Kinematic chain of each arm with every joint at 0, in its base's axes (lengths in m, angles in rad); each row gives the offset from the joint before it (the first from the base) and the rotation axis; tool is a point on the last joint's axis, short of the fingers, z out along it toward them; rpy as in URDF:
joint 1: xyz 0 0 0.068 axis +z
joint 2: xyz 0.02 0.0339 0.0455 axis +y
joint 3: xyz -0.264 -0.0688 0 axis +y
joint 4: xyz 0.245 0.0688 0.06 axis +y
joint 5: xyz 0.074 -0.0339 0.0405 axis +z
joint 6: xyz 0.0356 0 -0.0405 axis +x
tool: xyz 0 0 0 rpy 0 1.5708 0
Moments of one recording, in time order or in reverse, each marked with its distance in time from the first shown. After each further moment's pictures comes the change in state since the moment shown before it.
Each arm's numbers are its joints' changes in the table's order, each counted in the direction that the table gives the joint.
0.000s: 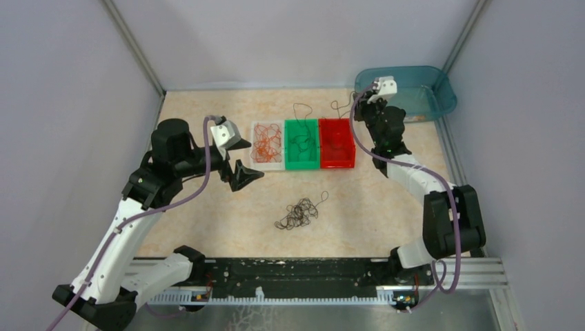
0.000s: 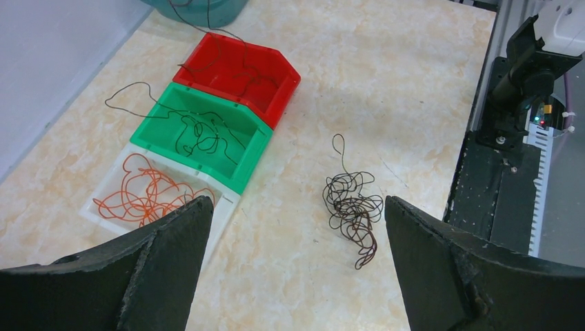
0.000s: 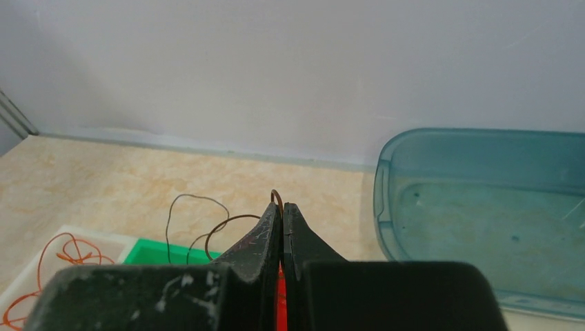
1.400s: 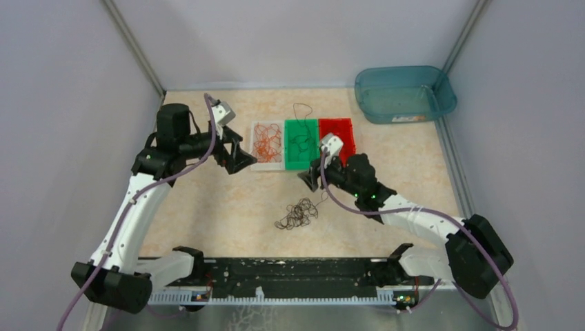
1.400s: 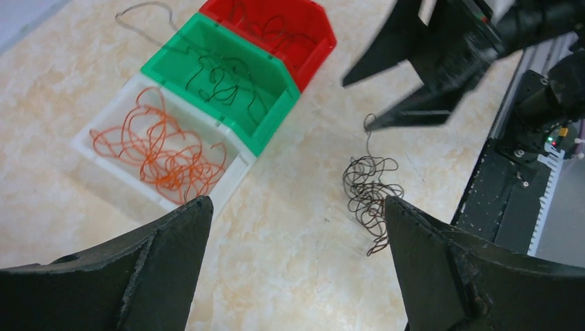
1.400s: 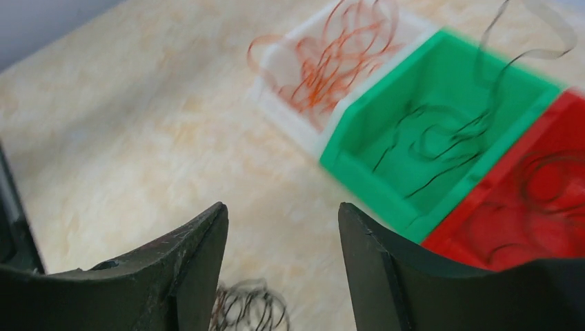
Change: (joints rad) left arm 0.163 0.142 -0.023 0.019 -0.073 -0.034; right arm 0.424 -0.263 0.291 0.244 0.137 -0.010
